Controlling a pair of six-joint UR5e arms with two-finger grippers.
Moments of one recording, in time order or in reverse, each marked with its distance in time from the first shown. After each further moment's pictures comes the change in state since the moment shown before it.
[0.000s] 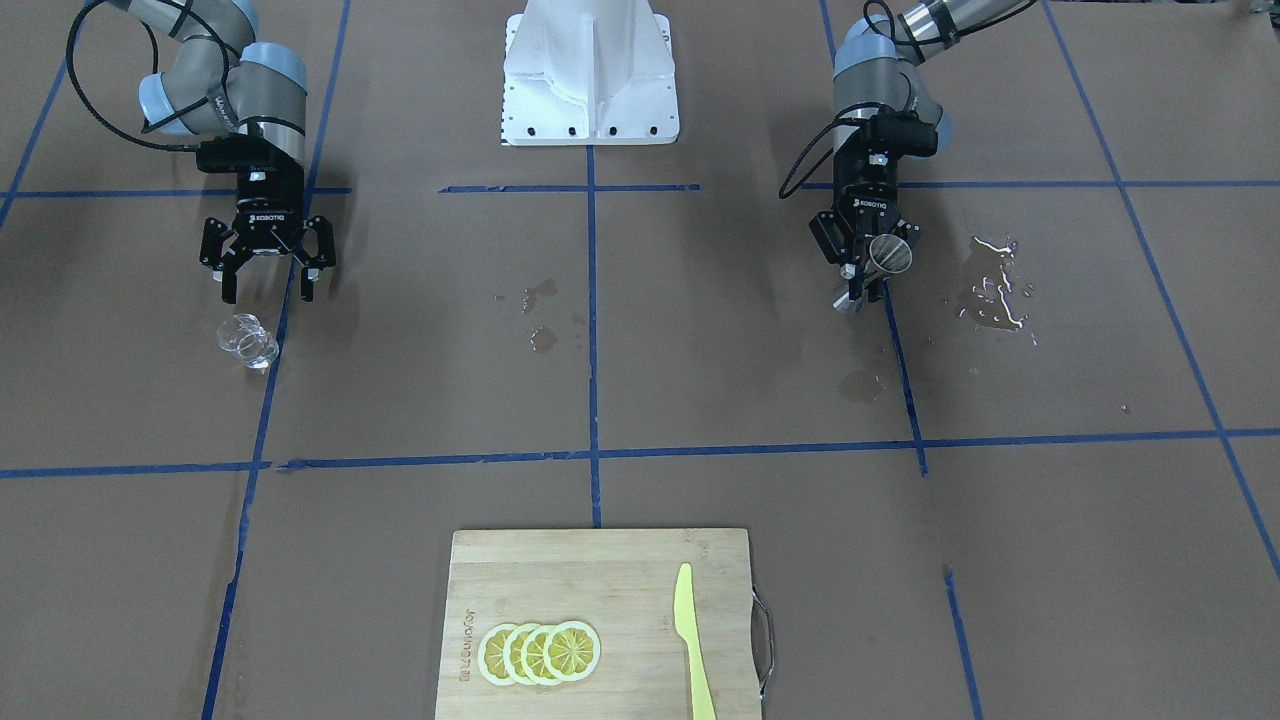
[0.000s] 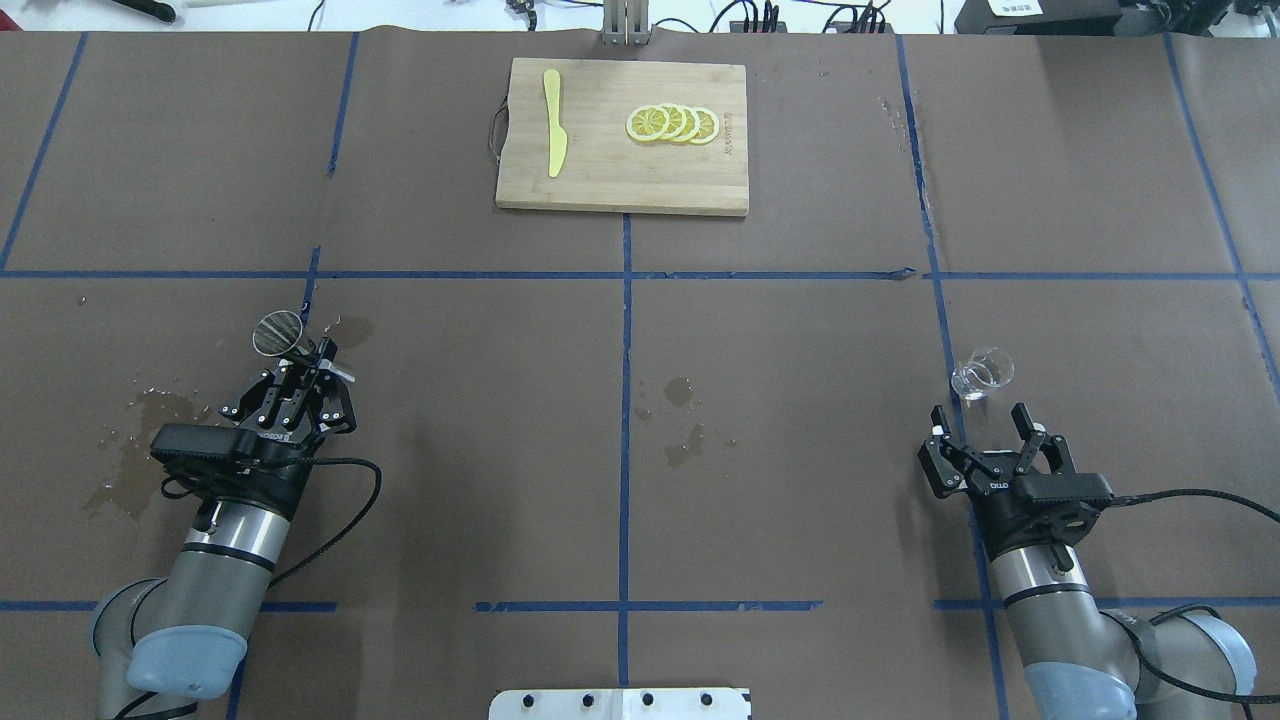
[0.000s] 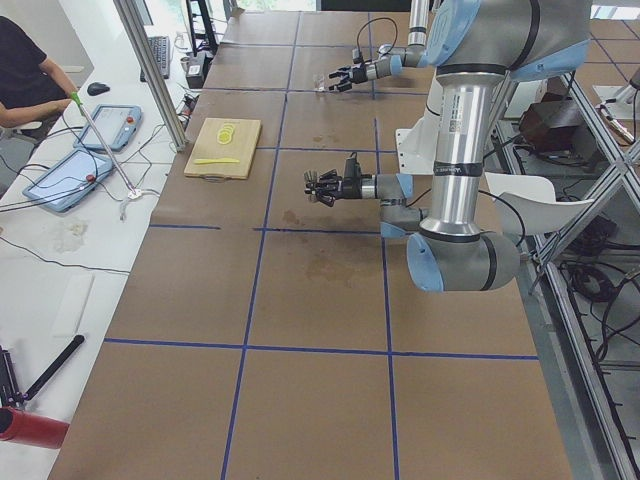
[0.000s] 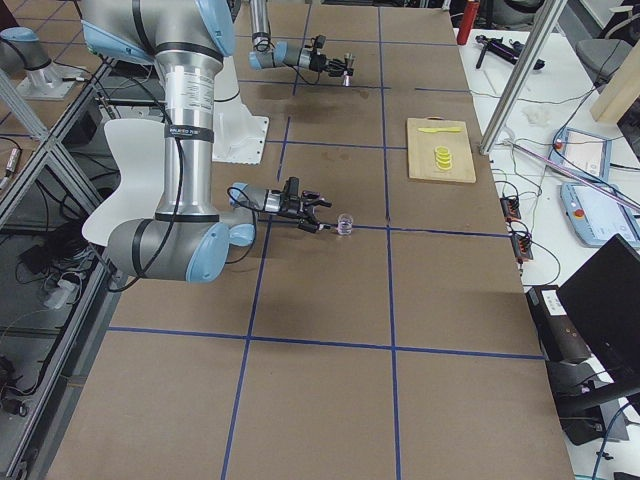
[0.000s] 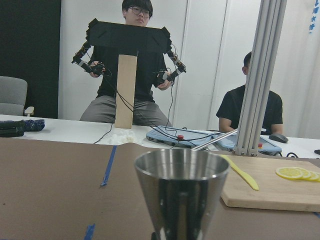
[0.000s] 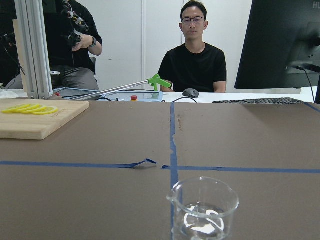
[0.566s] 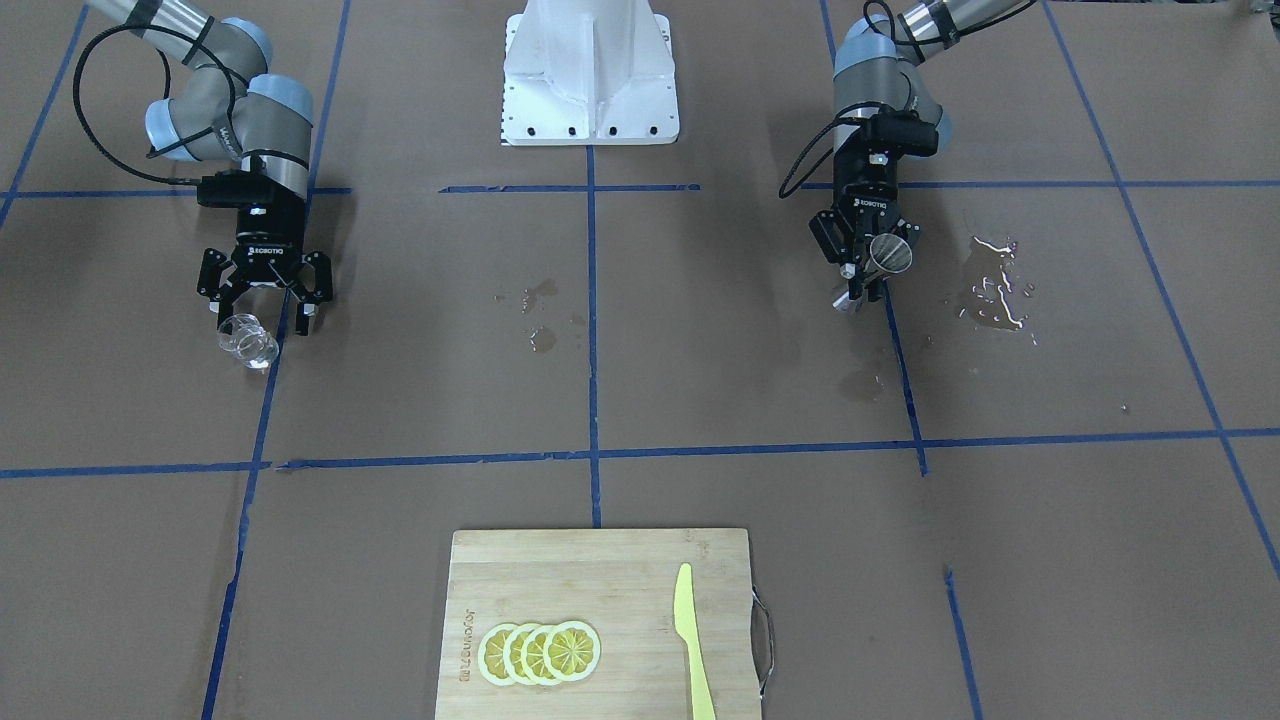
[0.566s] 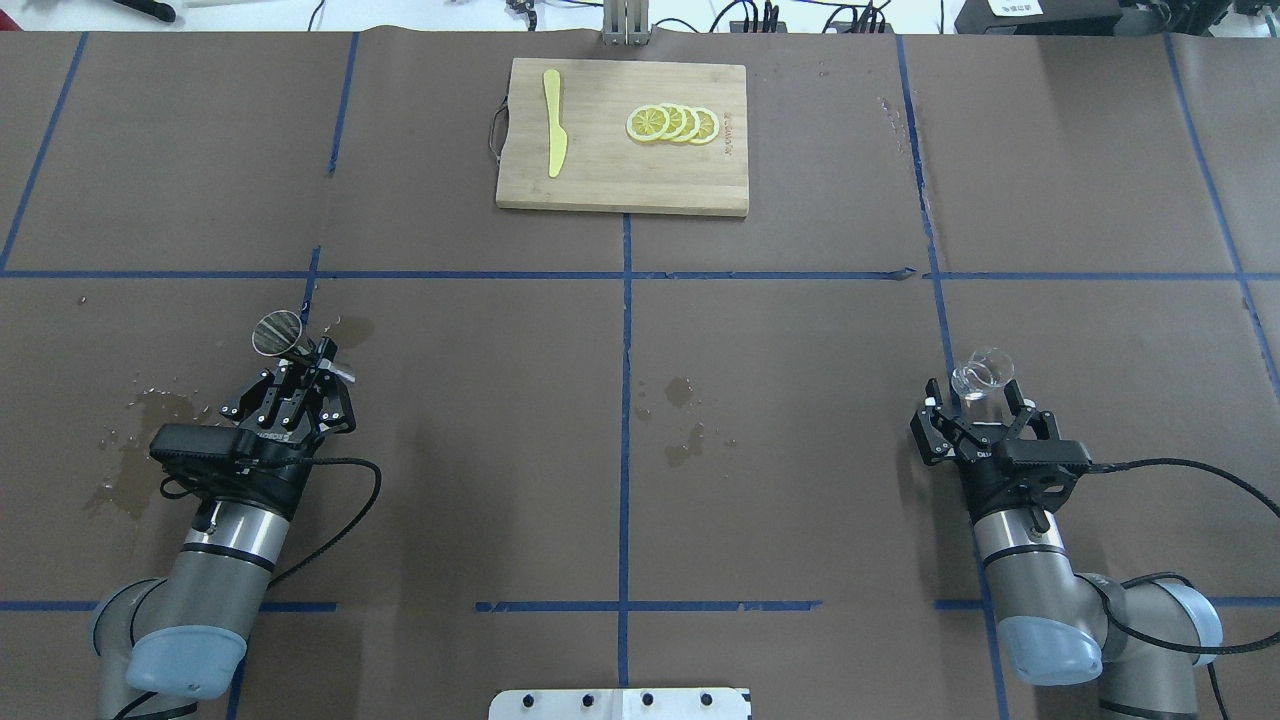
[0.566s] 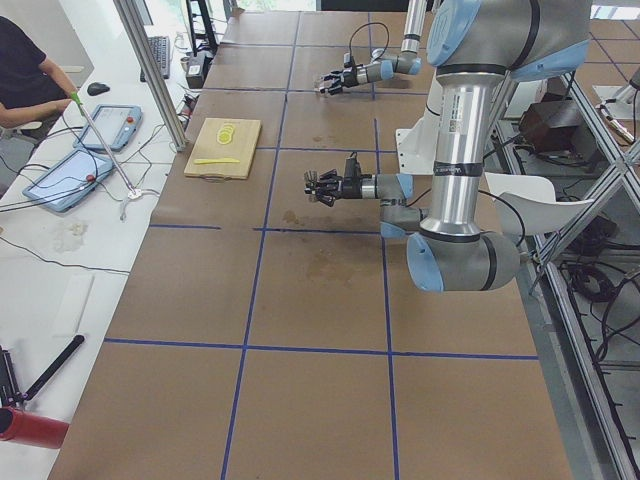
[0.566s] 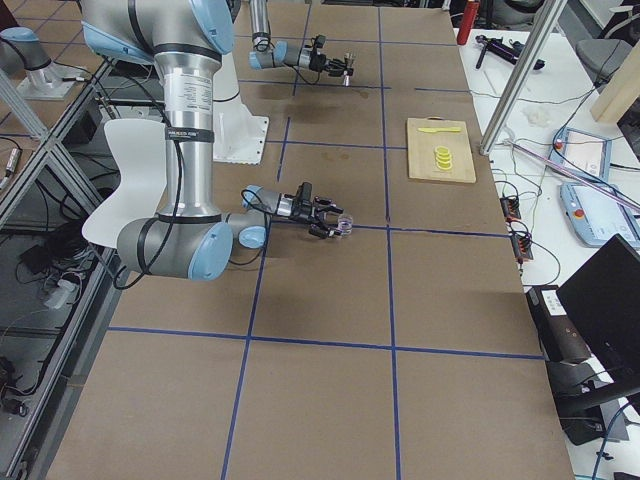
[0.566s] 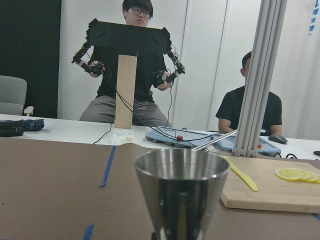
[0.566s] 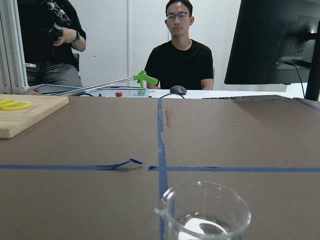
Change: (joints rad) left arm 0.000 0.000 0.000 -0.005 0.000 0.000; right arm 0.084 0.079 -0.091 0.000 0.058 -0.003
